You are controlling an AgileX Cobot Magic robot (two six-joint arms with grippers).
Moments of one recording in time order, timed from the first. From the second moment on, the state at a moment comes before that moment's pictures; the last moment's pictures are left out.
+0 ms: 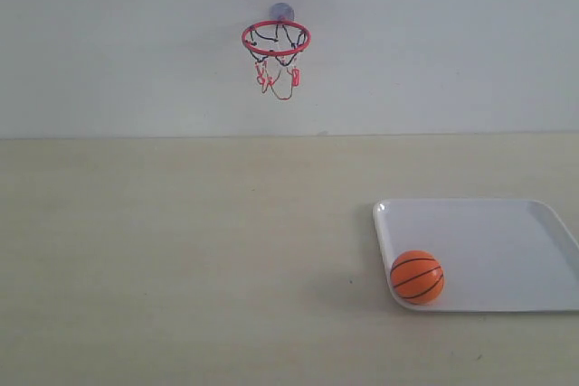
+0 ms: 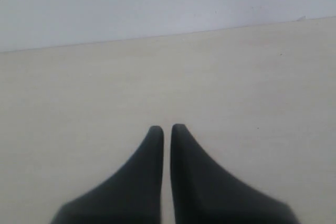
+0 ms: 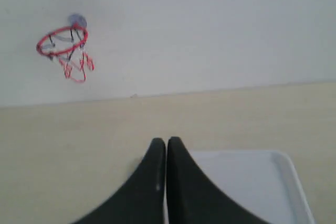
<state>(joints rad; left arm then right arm) -0.04 0.00 0.00 0.05 0.32 0.03 0.16 0.76 -0.56 0.35 0.16 -0.15</state>
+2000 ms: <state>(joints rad) -0.04 0.00 0.00 0.05 0.32 0.03 0.43 1.92 -1.28 -0.01 0.85 0.01</state>
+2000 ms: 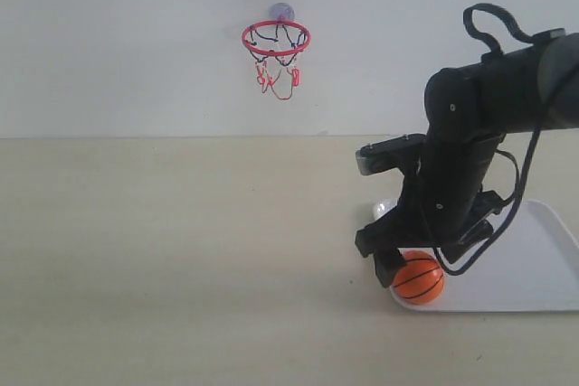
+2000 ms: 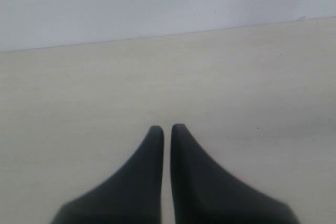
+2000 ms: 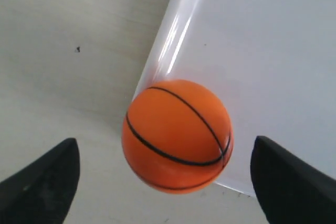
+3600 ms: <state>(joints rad) -0.04 0.00 0.00 0.05 0.32 0.03 0.43 1.79 -1.44 -0.01 0.90 -0.14</state>
